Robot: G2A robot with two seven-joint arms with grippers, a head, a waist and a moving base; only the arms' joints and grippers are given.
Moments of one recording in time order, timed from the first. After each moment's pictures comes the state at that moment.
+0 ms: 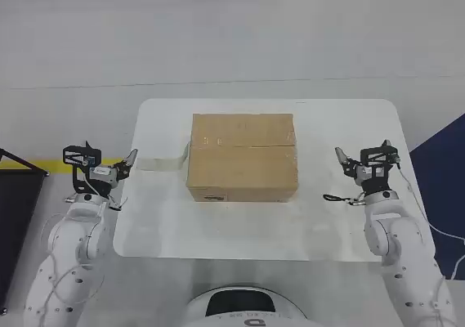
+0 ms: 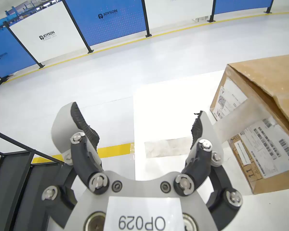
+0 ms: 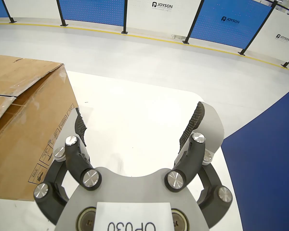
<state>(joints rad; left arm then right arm) 1.73 -1.15 -1.60 -1.80 1.33 0.00 0.00 -1.73 -1.15 1.60 -1.80 -1.33 0.00 0.00</state>
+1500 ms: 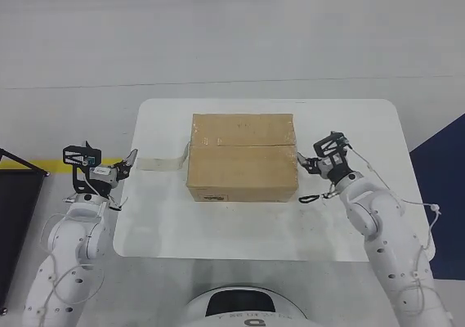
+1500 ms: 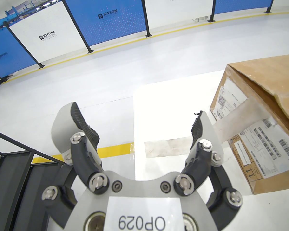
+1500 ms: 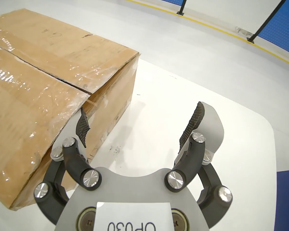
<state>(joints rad) 1.73 -1.15 -1.60 -1.80 1.33 0.00 0.00 -1.52 -1.15 1.45 -1.70 -1.31 -0.33 0.22</state>
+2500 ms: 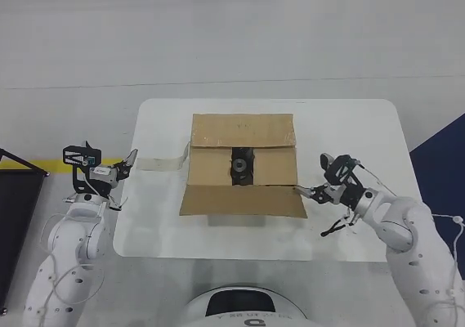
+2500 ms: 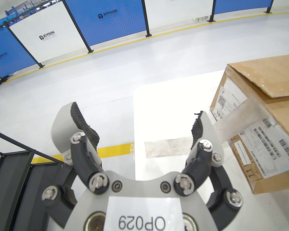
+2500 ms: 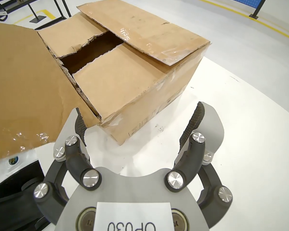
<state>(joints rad) 1.73 -1.15 -1.60 -1.80 1.33 0.00 0.00 -1.66 -1.10 1.60 -1.79 -1.11 -0.76 0.31</state>
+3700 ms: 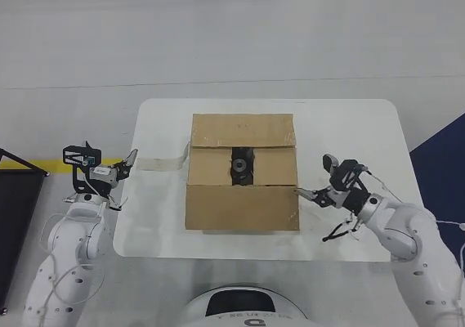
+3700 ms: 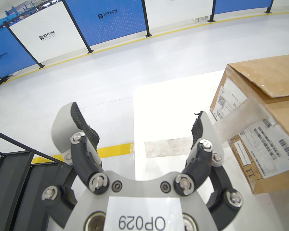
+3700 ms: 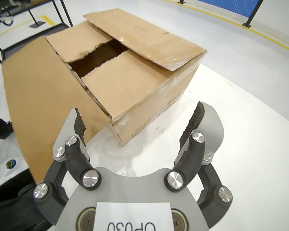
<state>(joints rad) 1.73 -1.15 -1.60 -1.80 1.33 0.00 0.00 -1.71 -1.08 1.62 -1.85 -1.10 -0.74 0.23</state>
